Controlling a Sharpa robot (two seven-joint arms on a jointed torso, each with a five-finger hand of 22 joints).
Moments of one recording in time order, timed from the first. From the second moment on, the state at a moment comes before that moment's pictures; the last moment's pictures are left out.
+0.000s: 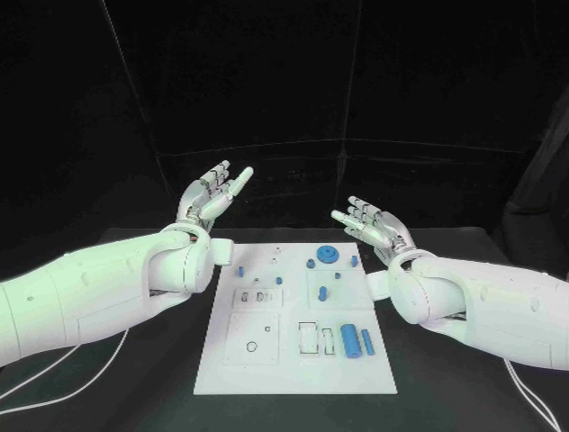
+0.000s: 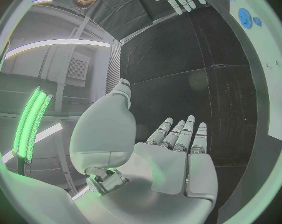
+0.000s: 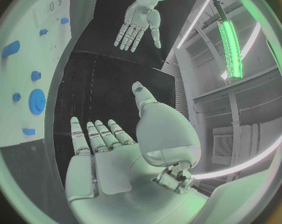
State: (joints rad) left arm 1.21 -0.71 -0.11 1.35 0.09 -0.59 0.58; left_hand 1.10 -0.18 -0.01 0.28 0.05 0.22 0.14 0.02 0.03 0.15 0.19 0.02 0.02 0.27 0.19 0.04 0.04 0.14 0.08 0.28 0.01 0.02; right arm 1.18 -0.70 -0.18 1.40 -0.03 -0.52 0.47; right_hand 1.10 0.07 0.01 -0.08 0.25 0.19 0.13 0.02 0.02 0.19 0.18 0.02 0.03 0.16 0.17 0.02 0.02 0.05 0.26 0.28 0.04 0.04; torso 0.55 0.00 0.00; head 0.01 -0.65
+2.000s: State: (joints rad) left arm 1.23 -0.95 -0.12 1.66 -0.01 -0.32 0.57; left_hand 1.36 -0.03 0.06 0.10 0.05 0.98 0.21 0.14 0.07 1.11 0.14 0.15 0.07 1.19 0.09 0.25 0.17 0.18 0.97 0.21 0.27 0.10; right arm 1.34 -0.64 -0.13 1.28 -1.44 -0.26 0.05; right_hand 1.27 -0.05 0.24 -0.28 0.21 1.03 0.17 0.07 0.07 1.16 0.10 0.07 0.06 1.46 -0.01 0.52 0.32 0.17 1.19 0.09 0.75 0.36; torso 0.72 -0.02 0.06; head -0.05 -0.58
